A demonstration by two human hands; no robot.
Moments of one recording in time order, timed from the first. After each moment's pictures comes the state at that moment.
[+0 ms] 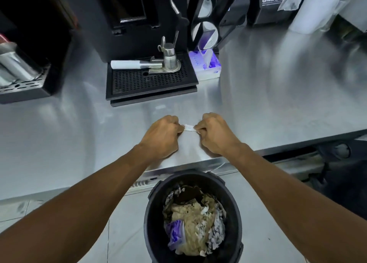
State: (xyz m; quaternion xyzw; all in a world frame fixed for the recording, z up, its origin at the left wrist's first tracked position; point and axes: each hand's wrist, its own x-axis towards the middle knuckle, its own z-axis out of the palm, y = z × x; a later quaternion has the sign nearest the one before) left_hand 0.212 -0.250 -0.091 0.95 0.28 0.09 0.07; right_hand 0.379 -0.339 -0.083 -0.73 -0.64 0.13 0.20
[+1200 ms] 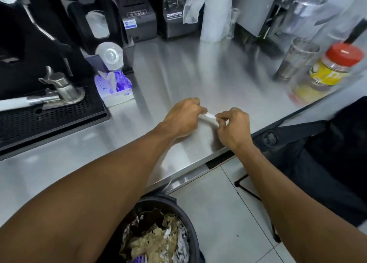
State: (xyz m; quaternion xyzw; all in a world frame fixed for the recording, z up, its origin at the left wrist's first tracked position) left_hand 0.508 -0.308 -0.054 0.98 0.08 0.10 0.13; right_hand 0.607 -0.450 -0.076 -0.89 -0.34 0.01 0.32
